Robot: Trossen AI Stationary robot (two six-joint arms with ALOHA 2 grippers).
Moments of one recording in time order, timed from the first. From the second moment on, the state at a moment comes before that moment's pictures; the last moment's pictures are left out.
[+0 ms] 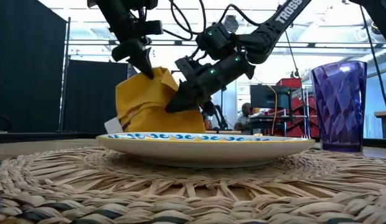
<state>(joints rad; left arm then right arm) 0.29 1.37 1.10 -0.65 -0.31 0.46 -0.23 1.97 1.16 0.27 -0.14 0.34</state>
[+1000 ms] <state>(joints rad) 0.29 1.37 1.10 -0.73 -0.41 0.34 -0.32 1.76 1.16 0.01 -0.05 0.23</state>
